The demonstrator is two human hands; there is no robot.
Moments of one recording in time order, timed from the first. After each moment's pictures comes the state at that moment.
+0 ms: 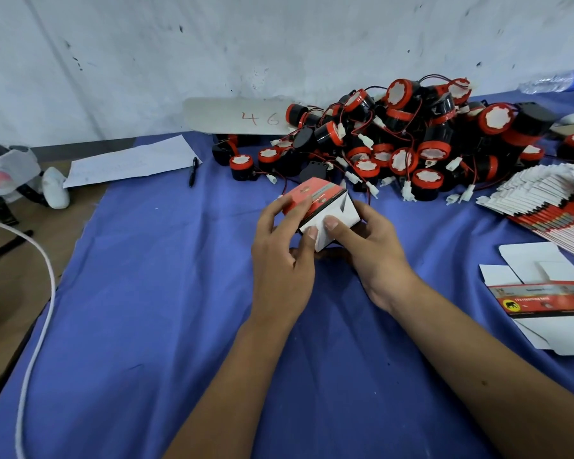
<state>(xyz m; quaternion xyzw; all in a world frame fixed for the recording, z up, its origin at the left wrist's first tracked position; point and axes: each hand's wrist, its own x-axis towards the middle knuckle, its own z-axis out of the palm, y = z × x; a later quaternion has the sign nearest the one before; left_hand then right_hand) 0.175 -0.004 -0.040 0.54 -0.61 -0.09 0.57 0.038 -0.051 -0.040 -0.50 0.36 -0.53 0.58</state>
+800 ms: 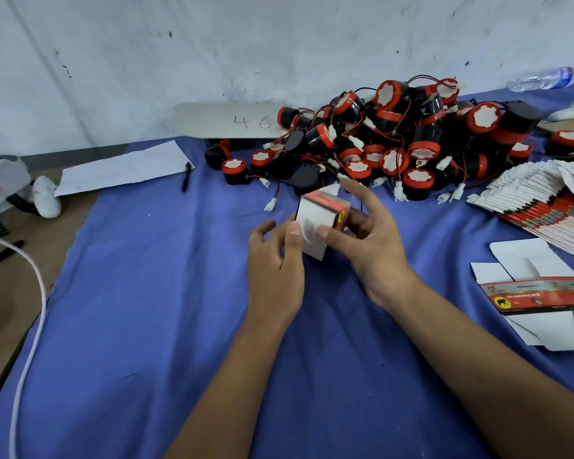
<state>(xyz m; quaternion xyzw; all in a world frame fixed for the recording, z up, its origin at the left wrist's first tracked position) 0.171 -0.008 -0.048 0.60 -0.52 -0.24 0.56 0.030 -0.043 -0.029 -0.55 0.35 -0.57 0.50</state>
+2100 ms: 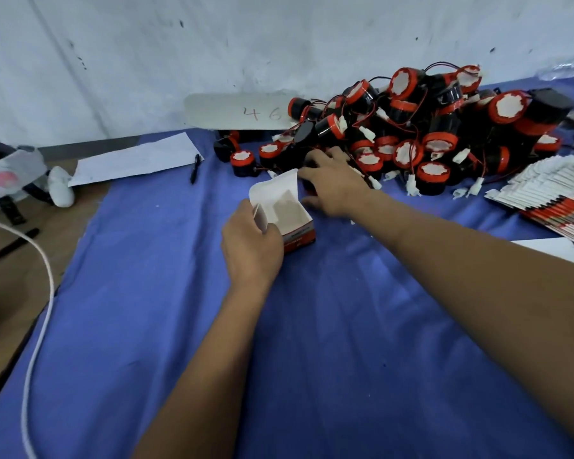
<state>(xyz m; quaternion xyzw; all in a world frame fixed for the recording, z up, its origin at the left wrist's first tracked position) 0.204 -0.040 -0.040 0.73 -0.48 -0.06 0.48 0.070 -0.181 -0.010 -0.88 0.46 -0.09 -0.04</state>
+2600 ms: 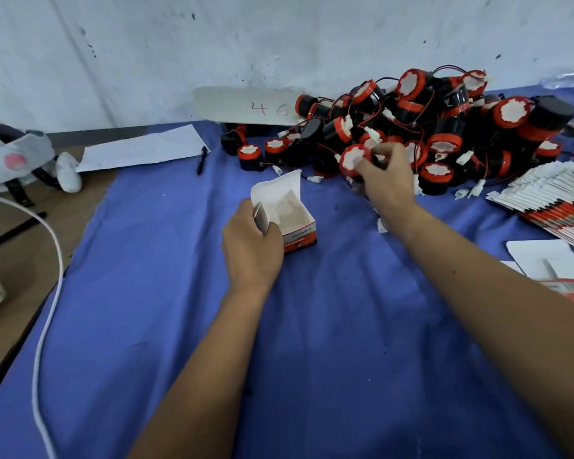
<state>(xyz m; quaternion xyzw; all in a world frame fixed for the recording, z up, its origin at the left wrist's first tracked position) 0.207 -0.021 -0.046 0.70 -0.48 -0.07 0.53 0.026 -0.150 -0.018 -0.53 0.50 -0.56 0.39</state>
